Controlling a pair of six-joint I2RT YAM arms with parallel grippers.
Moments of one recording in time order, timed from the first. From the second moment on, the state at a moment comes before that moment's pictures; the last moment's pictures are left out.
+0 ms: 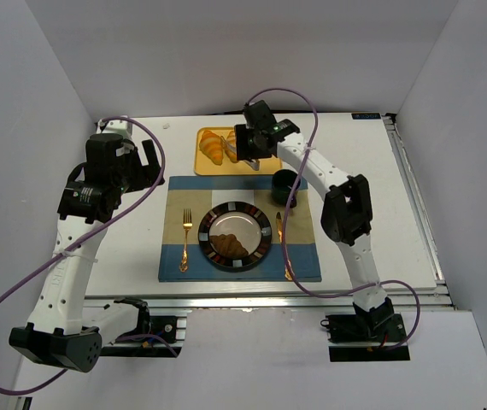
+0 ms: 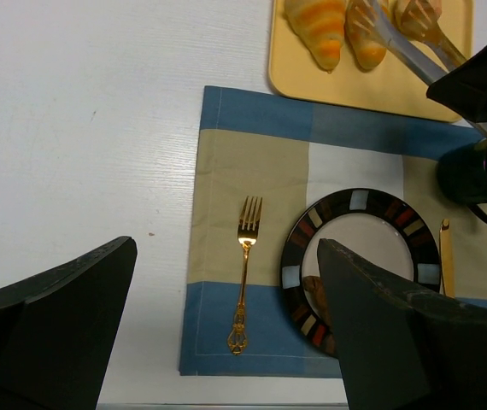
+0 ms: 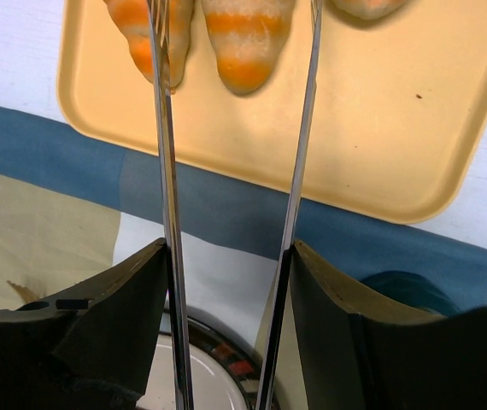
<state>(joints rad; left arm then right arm) -0.17 1.10 1.37 -0.85 -0.12 -0.26 0.62 2.27 2.20 -0.75 0.06 0.36</state>
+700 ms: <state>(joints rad) -0.17 1.10 1.37 -0.85 -0.15 -0.24 0.61 2.33 2.20 -0.75 0.05 0.35</state>
